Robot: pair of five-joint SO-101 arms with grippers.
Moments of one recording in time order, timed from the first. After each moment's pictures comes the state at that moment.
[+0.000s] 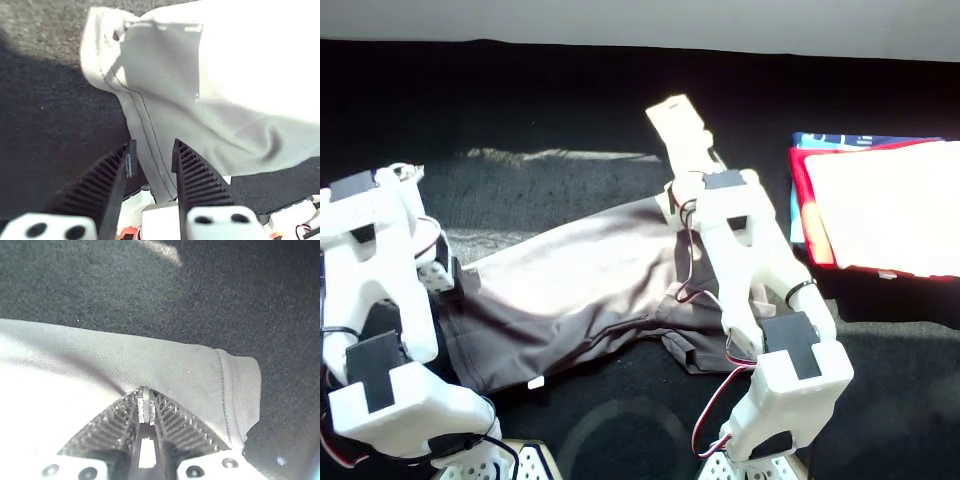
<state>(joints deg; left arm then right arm) -29.5 3.1 20.1 85.4 -8.5 -17.0 12.2 11.6 45.3 16.4</state>
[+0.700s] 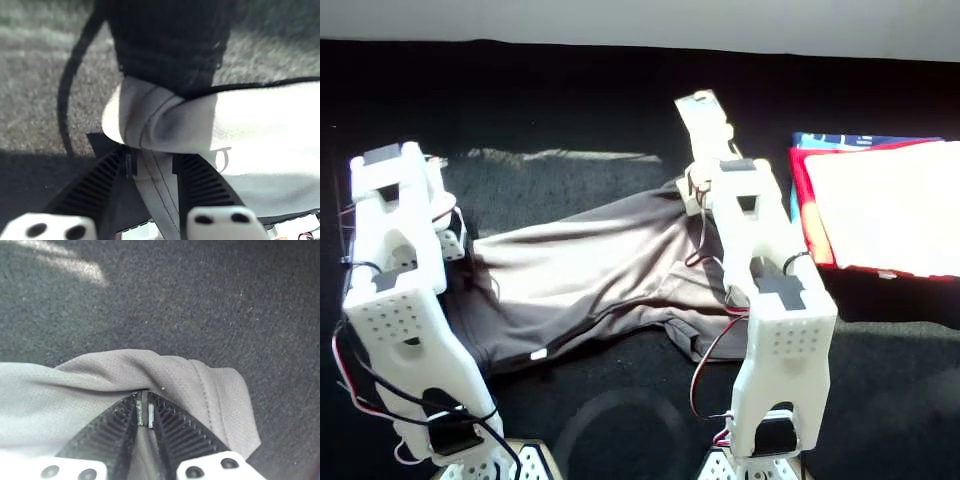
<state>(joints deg) -25.5 43.3 -24.0 94.6 -8.7 -10.5 33.5 -6.6 42.2 16.3</state>
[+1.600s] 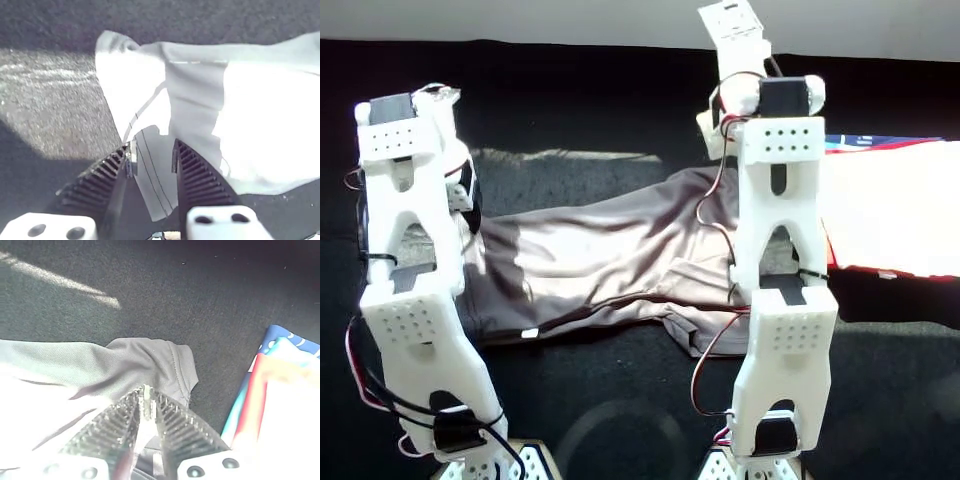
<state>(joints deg) -19.0 32.5 -34.1 101.0 -8.6 -9.5 34.2 -65.9 98.9 16.2</state>
